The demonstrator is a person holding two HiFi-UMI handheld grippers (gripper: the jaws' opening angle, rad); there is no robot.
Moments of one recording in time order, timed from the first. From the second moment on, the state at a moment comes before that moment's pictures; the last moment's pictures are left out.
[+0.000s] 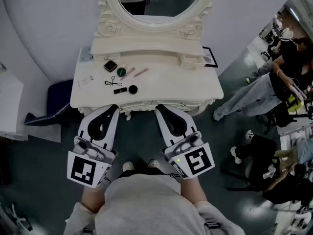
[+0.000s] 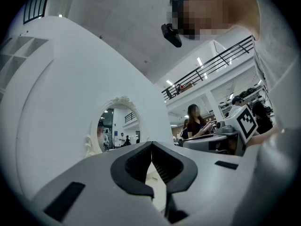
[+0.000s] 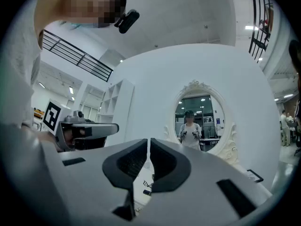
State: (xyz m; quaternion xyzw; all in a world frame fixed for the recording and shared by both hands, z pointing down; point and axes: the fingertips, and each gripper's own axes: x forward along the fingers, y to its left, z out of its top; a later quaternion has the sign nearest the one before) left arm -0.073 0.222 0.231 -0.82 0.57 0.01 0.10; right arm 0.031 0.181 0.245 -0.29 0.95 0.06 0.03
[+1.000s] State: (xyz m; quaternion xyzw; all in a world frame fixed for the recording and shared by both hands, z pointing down) left arm -0.118 0.236 0.212 -0.82 0.56 0.07 0.11; right arm 0.000 0.202 0.242 -0.33 0.94 0.06 0.05
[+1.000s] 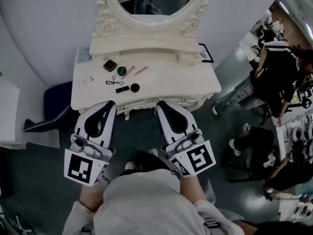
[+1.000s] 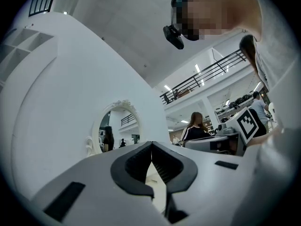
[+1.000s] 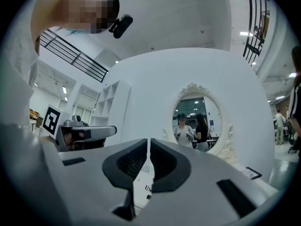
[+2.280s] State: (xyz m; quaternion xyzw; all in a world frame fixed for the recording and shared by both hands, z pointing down) left arm -0.118 0.067 0.210 -0.78 0.61 0.06 0.12; right arm -0.010 0.006 0.254 -0.25 0.97 0.04 0.04
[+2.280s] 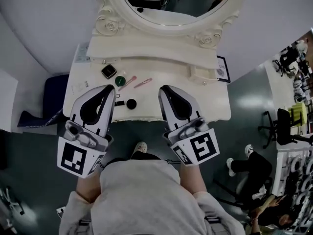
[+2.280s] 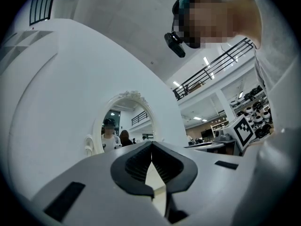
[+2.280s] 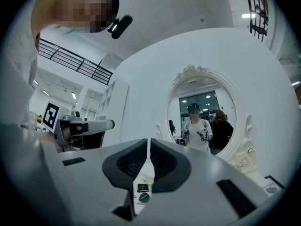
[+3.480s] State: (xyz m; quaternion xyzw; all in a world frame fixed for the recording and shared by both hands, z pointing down) left arm -0.151 -0.014 0.272 -0.83 0.56 -0.02 0.06; right arm -0.067 -0.065 0.362 -0.29 0.95 -0.07 -0.08
